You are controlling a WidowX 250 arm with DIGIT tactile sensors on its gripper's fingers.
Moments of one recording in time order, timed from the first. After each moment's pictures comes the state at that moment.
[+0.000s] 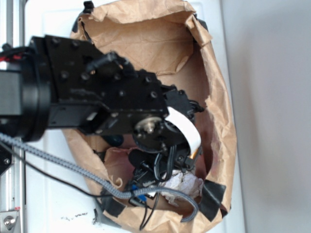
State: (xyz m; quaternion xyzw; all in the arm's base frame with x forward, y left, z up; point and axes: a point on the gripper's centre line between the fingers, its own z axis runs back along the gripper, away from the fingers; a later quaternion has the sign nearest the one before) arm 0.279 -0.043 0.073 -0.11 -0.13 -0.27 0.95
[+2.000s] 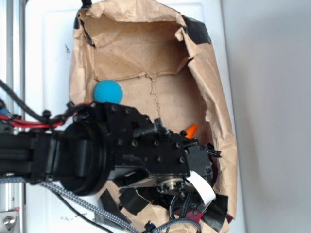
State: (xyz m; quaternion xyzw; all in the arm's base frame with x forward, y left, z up) arm 0.298 -0.088 0.036 -0.09 -0.15 -0.36 0.92
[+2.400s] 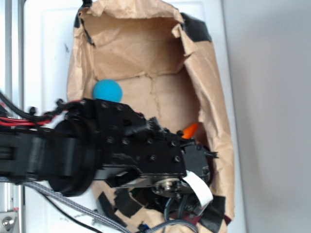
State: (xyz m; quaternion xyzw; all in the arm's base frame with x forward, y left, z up) arm 0.291 -0.085 0.053 -0.11 -0.15 -0.35 0.92
